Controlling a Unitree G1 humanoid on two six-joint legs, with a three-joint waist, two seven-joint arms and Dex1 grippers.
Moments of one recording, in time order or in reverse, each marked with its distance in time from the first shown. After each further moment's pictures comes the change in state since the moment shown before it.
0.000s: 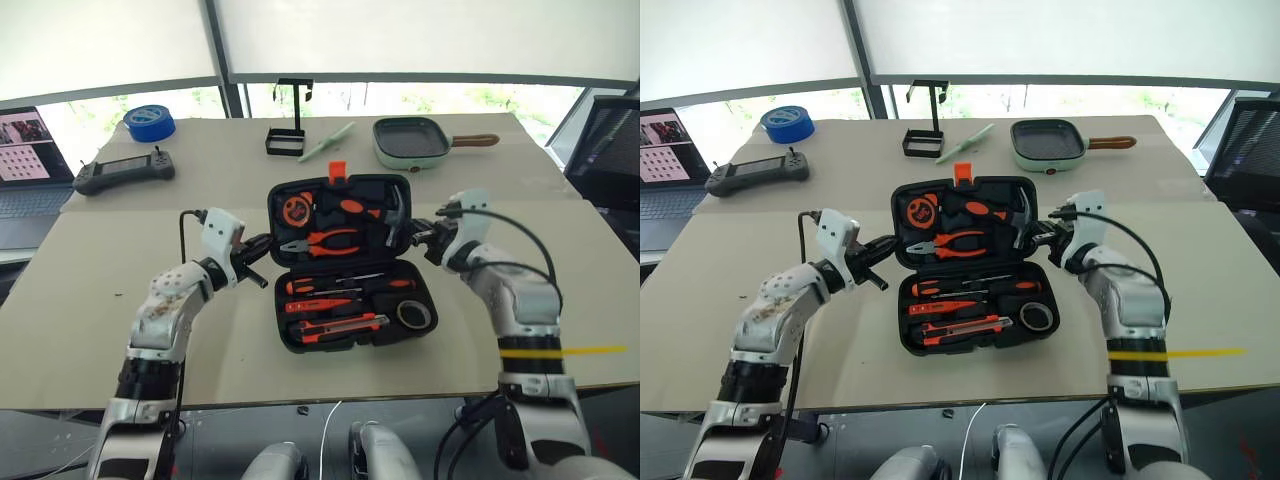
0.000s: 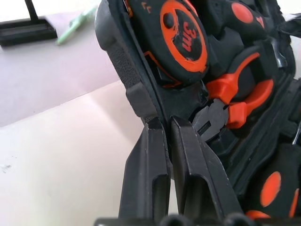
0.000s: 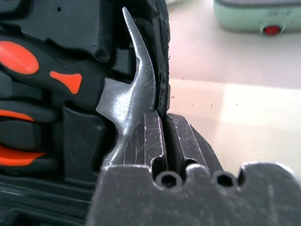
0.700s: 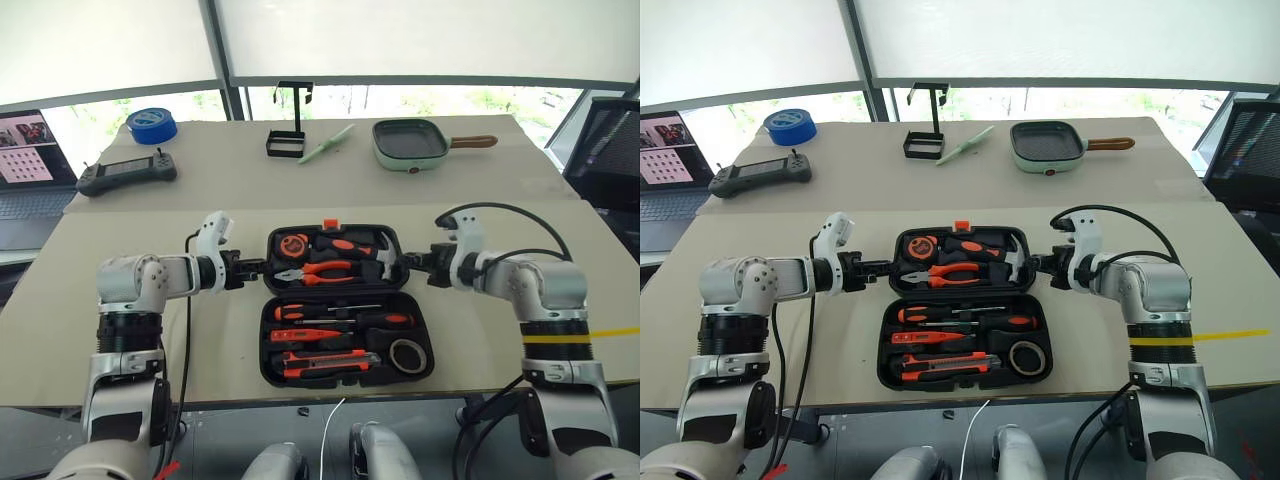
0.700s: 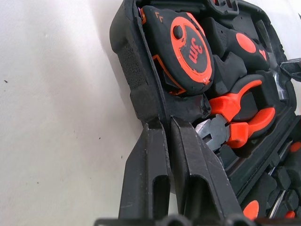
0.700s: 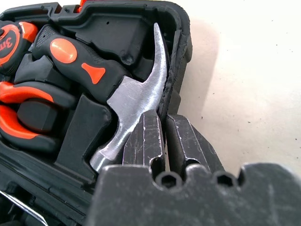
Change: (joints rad) left arm -0.296 0.068 0.165 0.193 -0.284 0.957 0.006; right arm -0.174 -0.157 0.038 0.089 0.167 0.628 0.134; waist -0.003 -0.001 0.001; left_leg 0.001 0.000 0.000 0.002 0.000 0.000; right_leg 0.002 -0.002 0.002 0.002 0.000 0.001
